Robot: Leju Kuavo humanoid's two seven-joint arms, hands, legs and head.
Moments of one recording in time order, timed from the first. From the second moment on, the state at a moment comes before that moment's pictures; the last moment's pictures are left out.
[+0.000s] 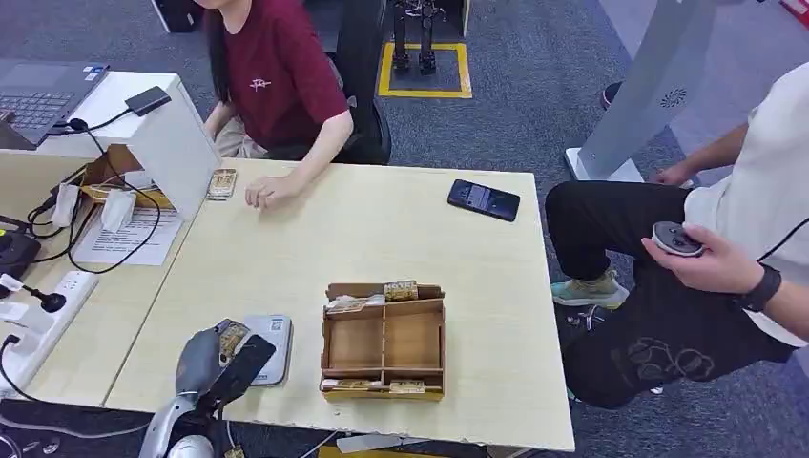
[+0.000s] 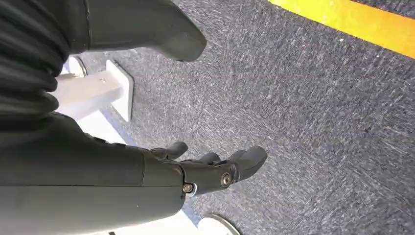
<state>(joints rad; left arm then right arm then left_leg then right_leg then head) 0.03 0.06 -0.20 -1.36 -0.64 0.23 0.01 0.03 0.07 -0.98 -0.24 1.55 -0.33 -0.15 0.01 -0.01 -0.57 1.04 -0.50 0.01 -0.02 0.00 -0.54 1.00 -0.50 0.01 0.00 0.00</state>
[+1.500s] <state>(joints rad) -0.22 0.10 0.00 -1.41 -0.83 0.69 -0.53 0.01 0.05 -0.86 -0.22 1.55 -0.33 -0.16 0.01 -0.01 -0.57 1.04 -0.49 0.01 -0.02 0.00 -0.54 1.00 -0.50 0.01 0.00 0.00</state>
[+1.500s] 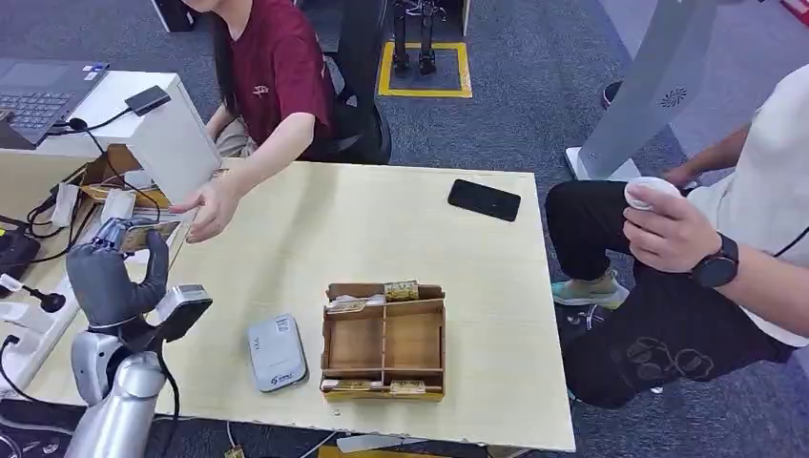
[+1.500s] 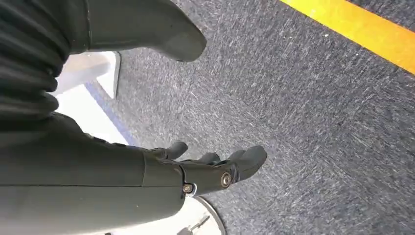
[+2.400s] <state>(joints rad) -0.19 0.10 -0.01 -1.39 -0.47 0.50 -0.45 0.02 0.04 -0.86 -0.21 1.55 -0.34 -0.16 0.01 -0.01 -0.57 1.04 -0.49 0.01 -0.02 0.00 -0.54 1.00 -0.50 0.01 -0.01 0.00</state>
